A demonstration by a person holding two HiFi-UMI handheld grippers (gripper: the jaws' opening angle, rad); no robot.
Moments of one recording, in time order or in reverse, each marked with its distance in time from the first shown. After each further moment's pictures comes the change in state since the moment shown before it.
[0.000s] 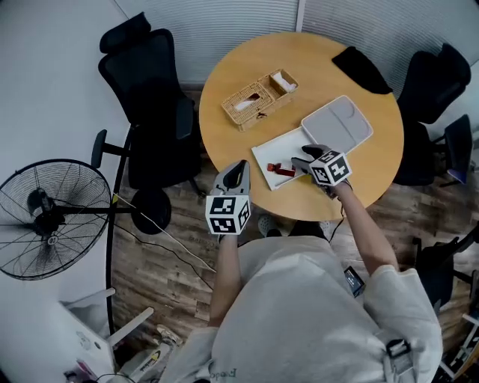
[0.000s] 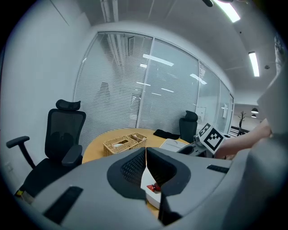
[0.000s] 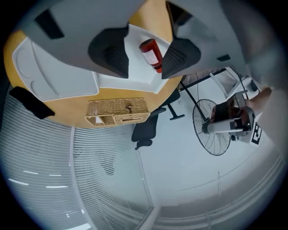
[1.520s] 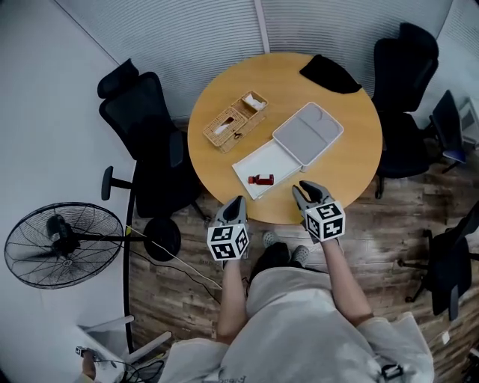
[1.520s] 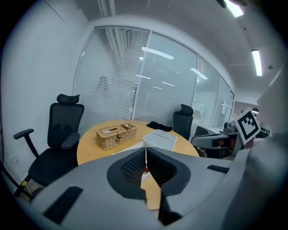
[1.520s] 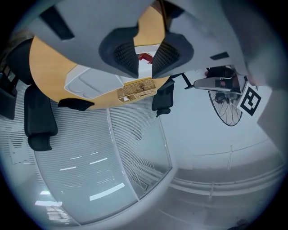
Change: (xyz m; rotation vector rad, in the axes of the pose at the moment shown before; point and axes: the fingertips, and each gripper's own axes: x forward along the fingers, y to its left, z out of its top) left arm -0.036 -0.084 -0.044 -0.018 0.096 0.013; right arm -0.161 0.053 -0.032 0.229 -0.409 -0.276
